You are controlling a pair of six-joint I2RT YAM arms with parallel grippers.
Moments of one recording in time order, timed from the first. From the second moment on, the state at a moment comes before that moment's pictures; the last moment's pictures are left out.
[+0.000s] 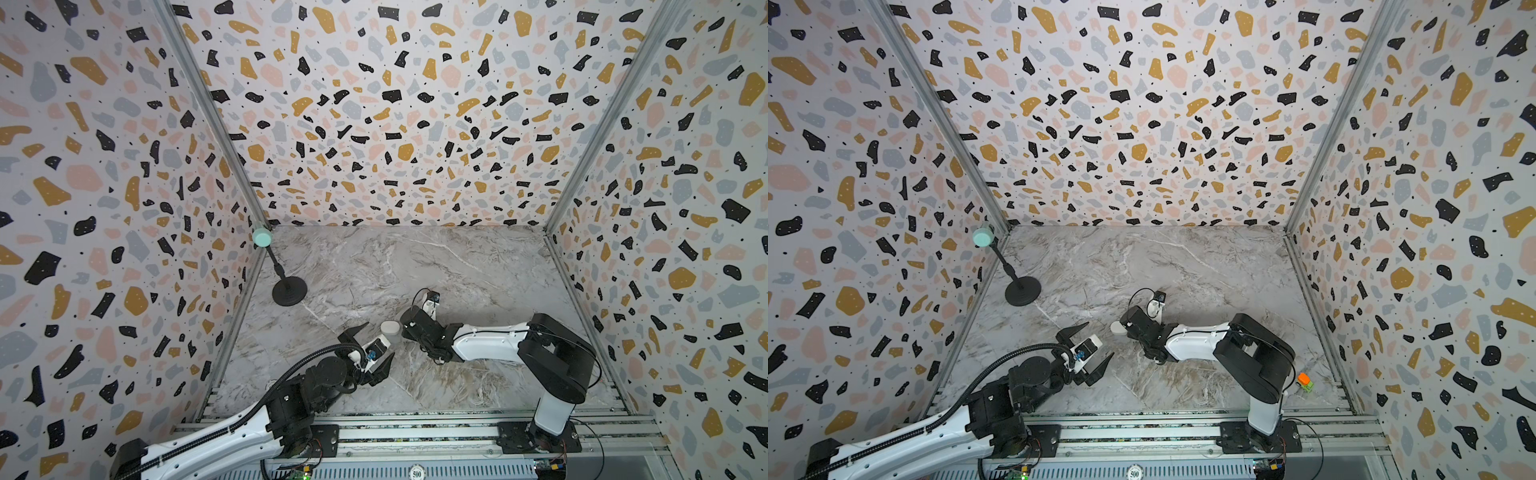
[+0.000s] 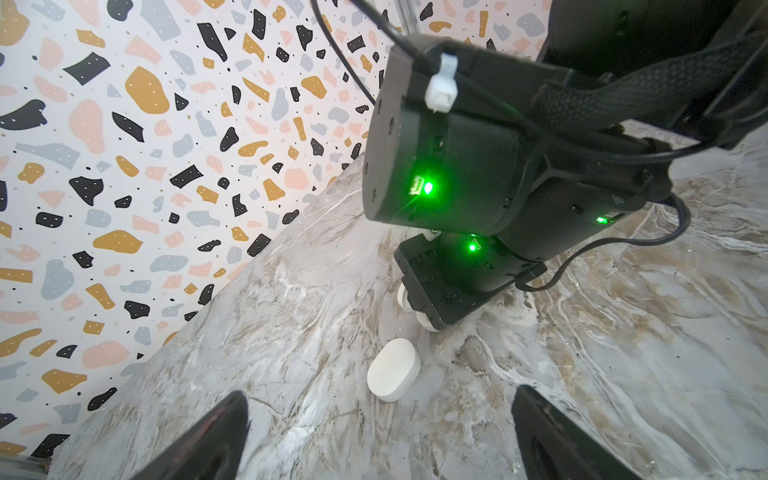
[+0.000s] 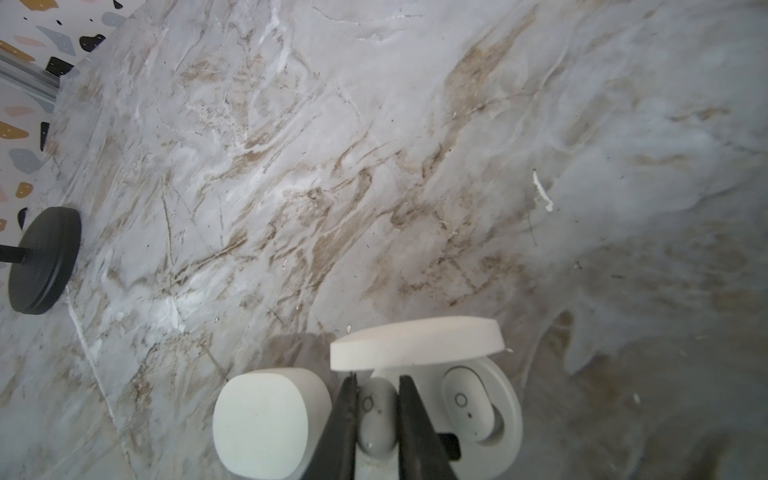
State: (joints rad) left arm -1.07 0.53 0.30 -0.04 -0.38 0.33; right arm 0.99 1.79 0.93 0.02 0.43 1.07
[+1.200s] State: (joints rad) left arm -1.06 0.53 0.30 -0.04 -0.37 0.33; right arm 0.99 1.81 0.93 0.03 0.43 1.09
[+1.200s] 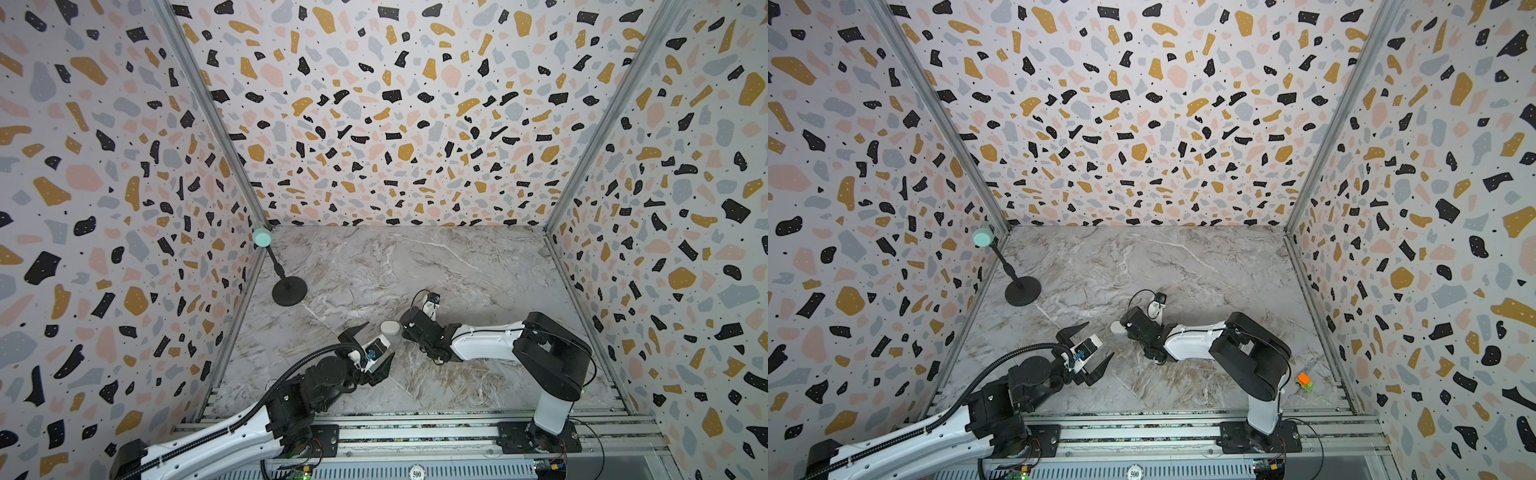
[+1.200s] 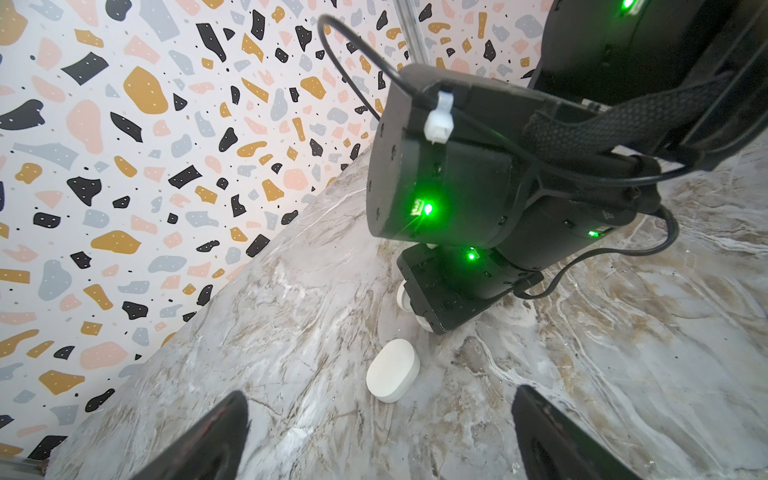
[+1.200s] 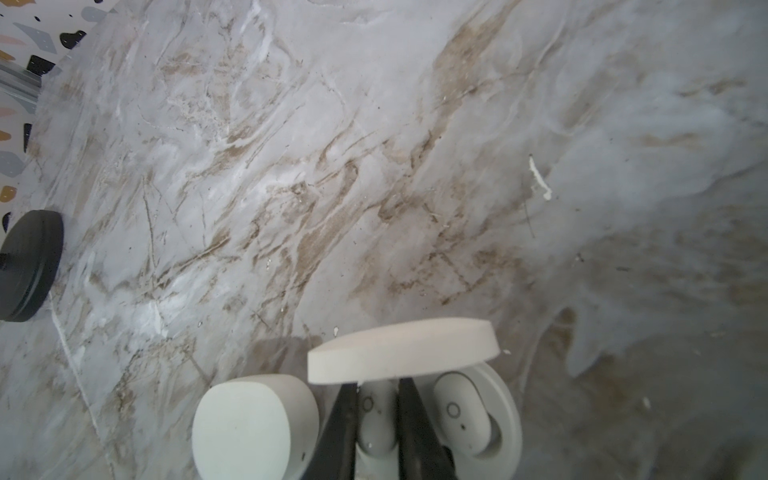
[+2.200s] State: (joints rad) left arm -1.06 0.55 0.30 -0.04 -0.37 0.33; right arm 0.99 1.81 0.93 0.02 0.43 1.13
